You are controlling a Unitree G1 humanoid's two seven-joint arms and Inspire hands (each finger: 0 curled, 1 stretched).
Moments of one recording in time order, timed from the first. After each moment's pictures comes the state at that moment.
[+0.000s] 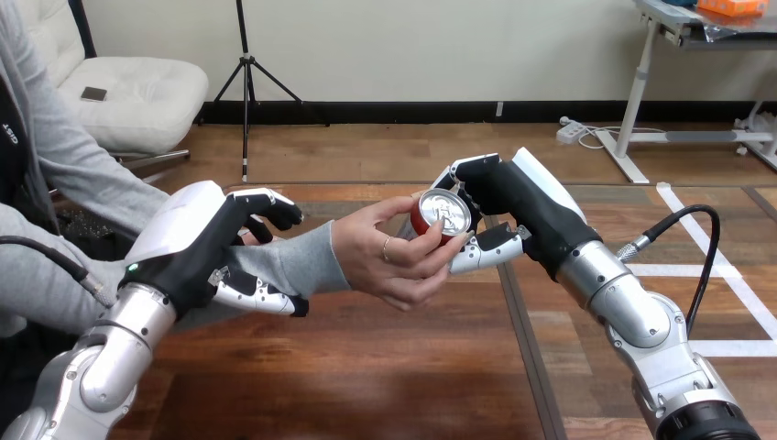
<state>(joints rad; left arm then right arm) -0.25 0.54 -0.12 0.38 0.48 -0.36 -0.04 -0.53 -0.27 0.09 0.74 -0.21 -0.48 0.25</state>
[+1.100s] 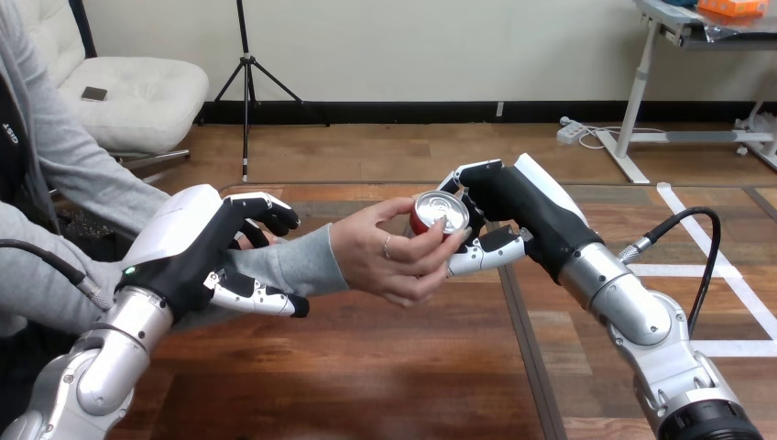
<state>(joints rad) -0.24 0.55 -0.12 0.37 0.48 -0.36 -0.04 -0.53 -0.28 0.08 0.73 -0.21 -0.40 0.27</state>
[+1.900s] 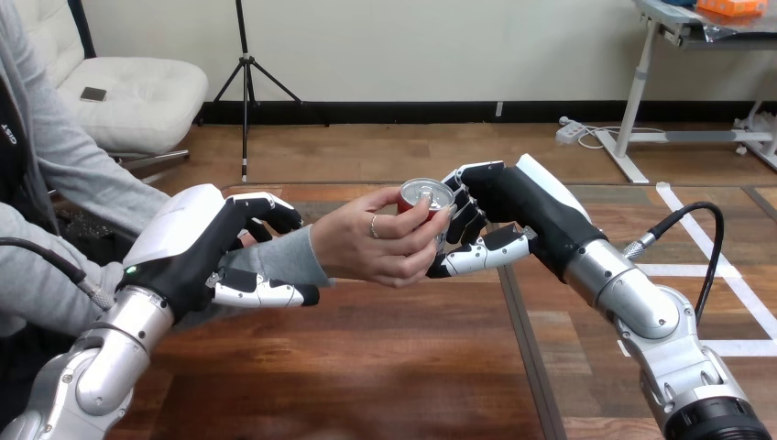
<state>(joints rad) -0.24 0.55 -0.11 0.36 0.48 -0.36 -0.05 -0.53 -0.30 0.08 0.69 -0.19 -0.35 0.32</state>
